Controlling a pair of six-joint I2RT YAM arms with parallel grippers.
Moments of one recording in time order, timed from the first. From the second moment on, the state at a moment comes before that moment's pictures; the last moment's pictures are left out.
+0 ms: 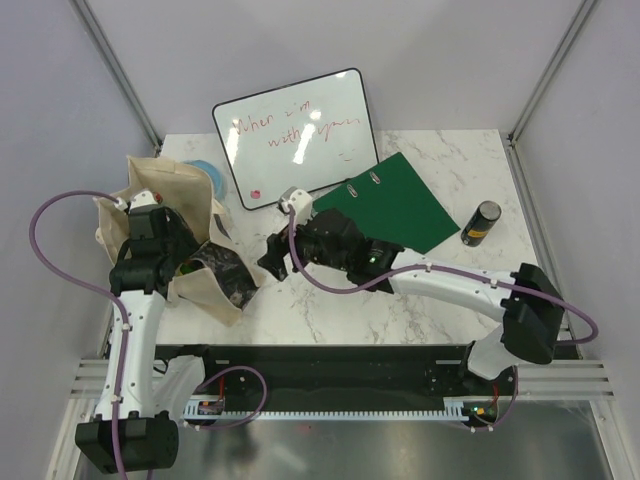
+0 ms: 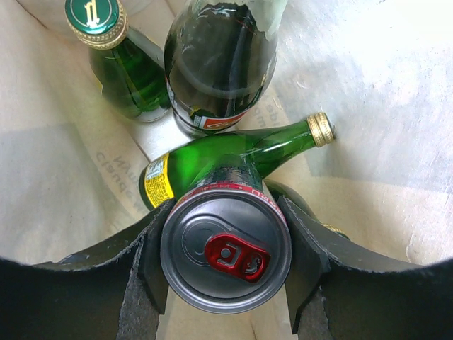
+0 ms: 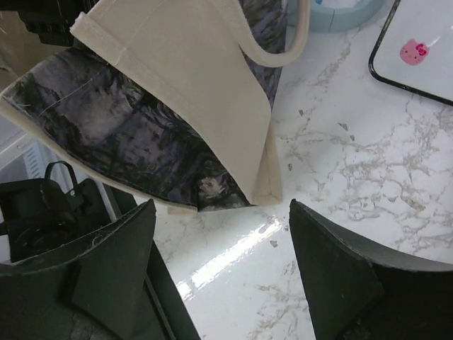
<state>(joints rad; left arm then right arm) 0.09 0.86 0.92 -0.76 -0.21 -0.38 1.05 1.54 1.20 0.05 -0.04 0.31</state>
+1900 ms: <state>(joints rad) 0.08 0.89 1.28 -0.81 -0.17 -0.25 1.21 1.88 1.45 0.29 0.19 0.05</state>
